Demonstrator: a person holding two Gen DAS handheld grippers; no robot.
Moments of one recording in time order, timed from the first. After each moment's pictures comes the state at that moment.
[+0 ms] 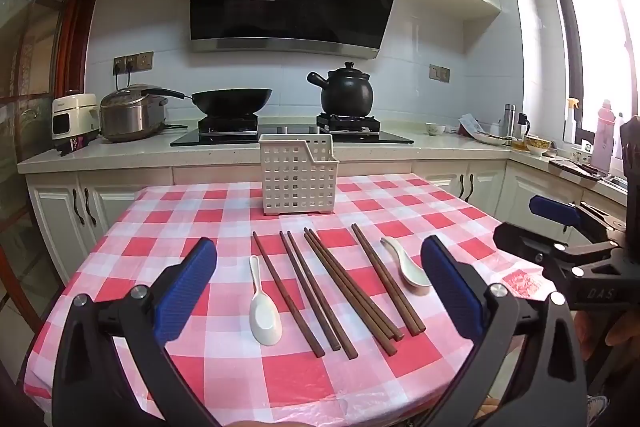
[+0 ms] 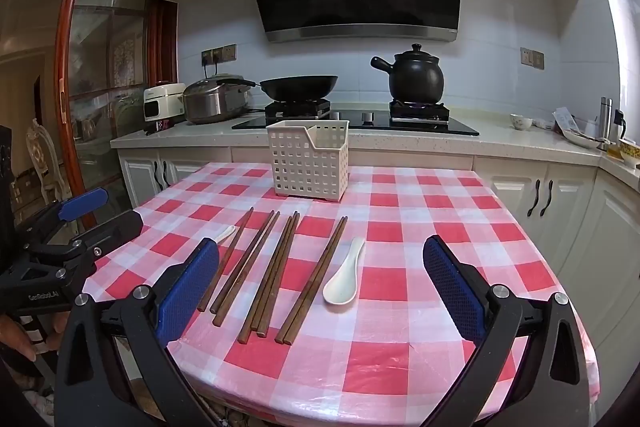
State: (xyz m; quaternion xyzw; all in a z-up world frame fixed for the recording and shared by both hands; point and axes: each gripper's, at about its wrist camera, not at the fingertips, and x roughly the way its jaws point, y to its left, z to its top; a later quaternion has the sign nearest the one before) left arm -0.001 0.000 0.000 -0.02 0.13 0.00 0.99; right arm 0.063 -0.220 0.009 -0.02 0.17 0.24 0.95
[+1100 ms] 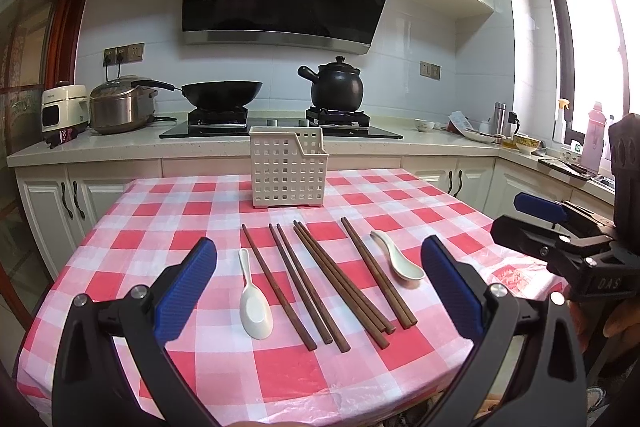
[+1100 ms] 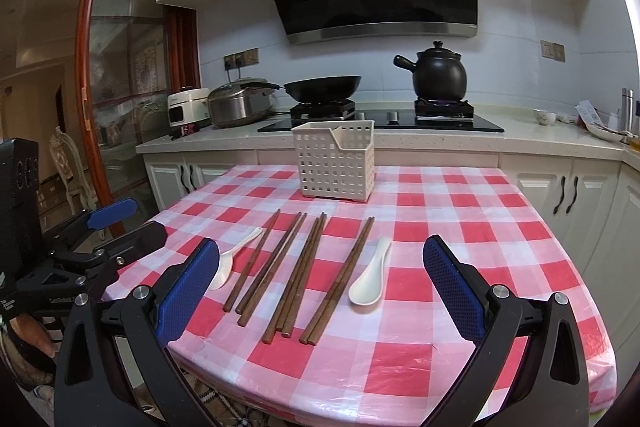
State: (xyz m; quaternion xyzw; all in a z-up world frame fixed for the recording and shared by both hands) left arm 0.003 0.007 -0.004 -0.02 0.15 -0.02 0.99; right arm 0.061 -0.219 0.007 -0.01 0.17 0.30 0.94
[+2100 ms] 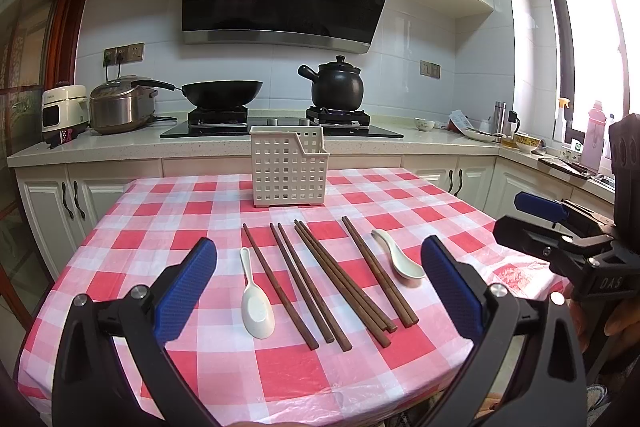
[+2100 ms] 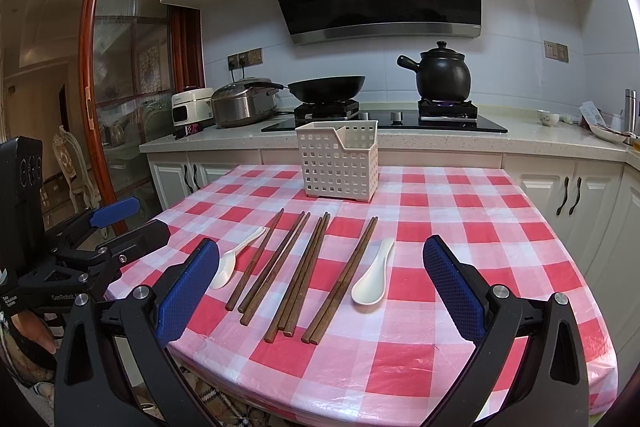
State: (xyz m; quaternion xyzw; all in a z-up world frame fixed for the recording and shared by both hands) left arm 0.003 0.007 -0.005 -0.03 0.15 -0.02 0.99; right arm 0.062 -0.220 0.007 -0.01 0.17 0.30 0.94
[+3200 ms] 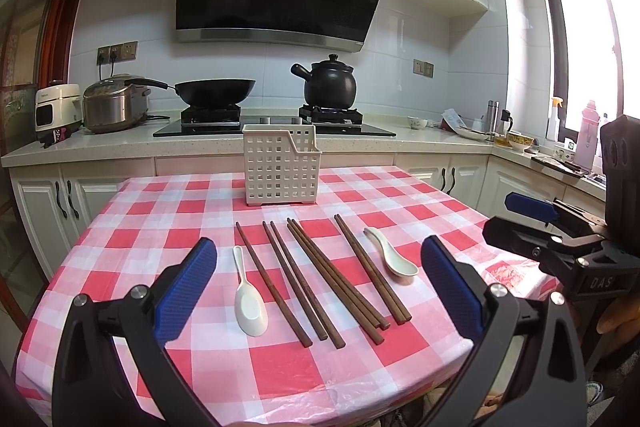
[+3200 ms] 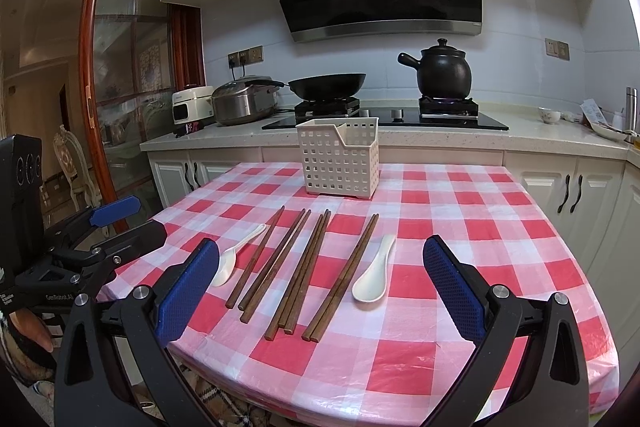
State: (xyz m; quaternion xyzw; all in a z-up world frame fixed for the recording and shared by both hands) left arm 0.000 0.007 -0.007 -0.03 0.15 -0.03 0.99; right arm 0.061 -0.221 0.005 -0.01 0.17 0.30 0.94
